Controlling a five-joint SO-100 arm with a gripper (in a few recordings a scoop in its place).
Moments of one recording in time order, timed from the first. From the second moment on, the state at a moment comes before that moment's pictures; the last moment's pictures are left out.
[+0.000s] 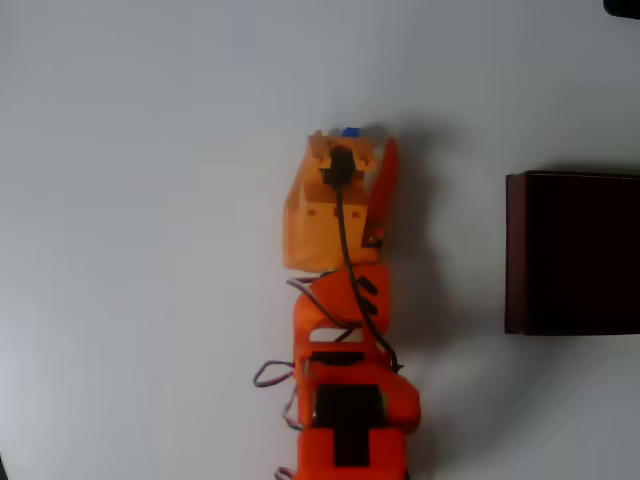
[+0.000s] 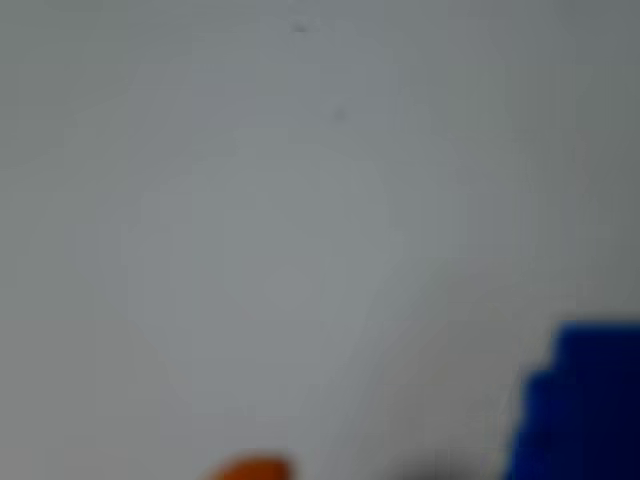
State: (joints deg) arm 0.3 60.9 146.7 -71.0 91.4
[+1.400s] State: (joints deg) arm 0.3 48.0 140.8 -83.1 91.2
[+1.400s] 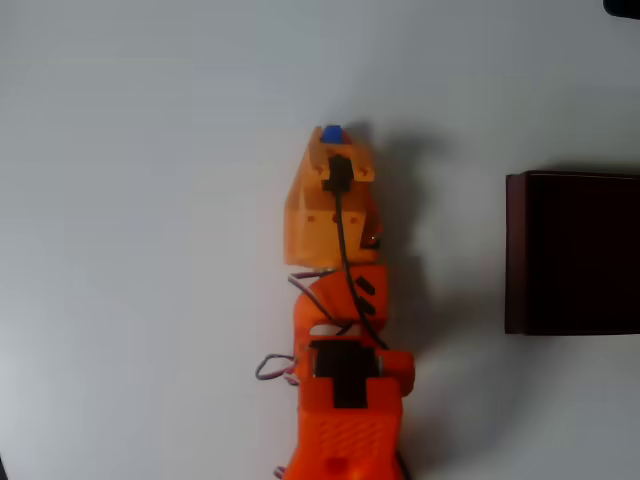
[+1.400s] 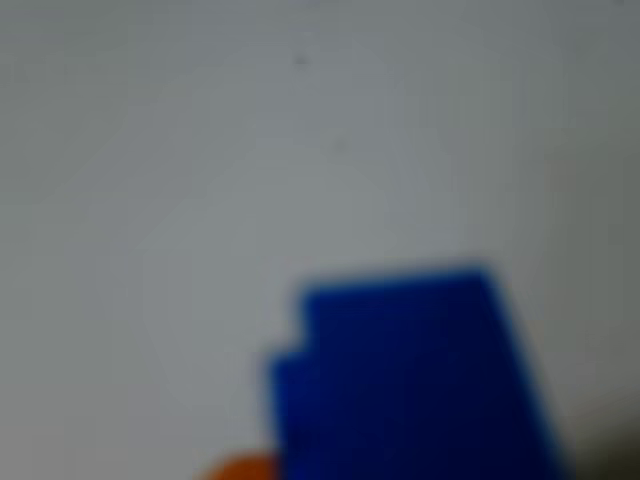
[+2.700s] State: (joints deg) arm 44.7 111.0 122.6 41.5 33.4
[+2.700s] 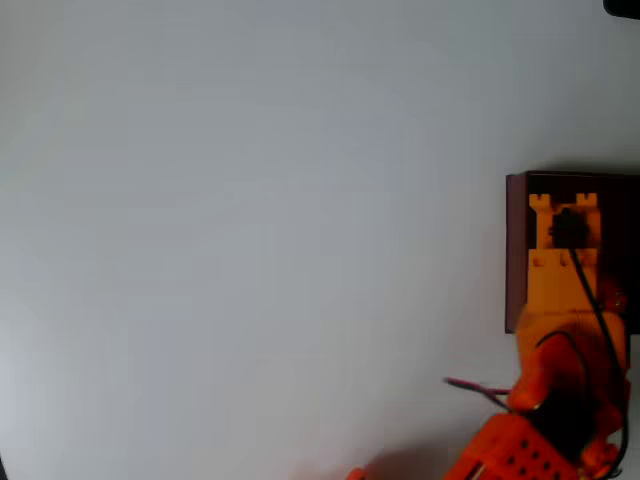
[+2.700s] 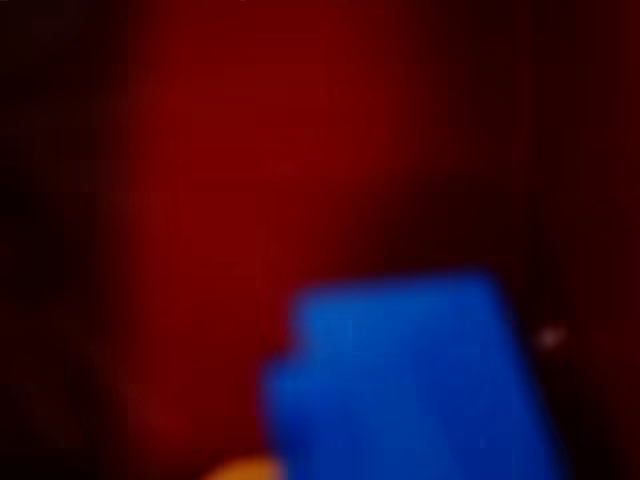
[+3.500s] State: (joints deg) arm 44.1 108.1 109.2 60.6 20.5
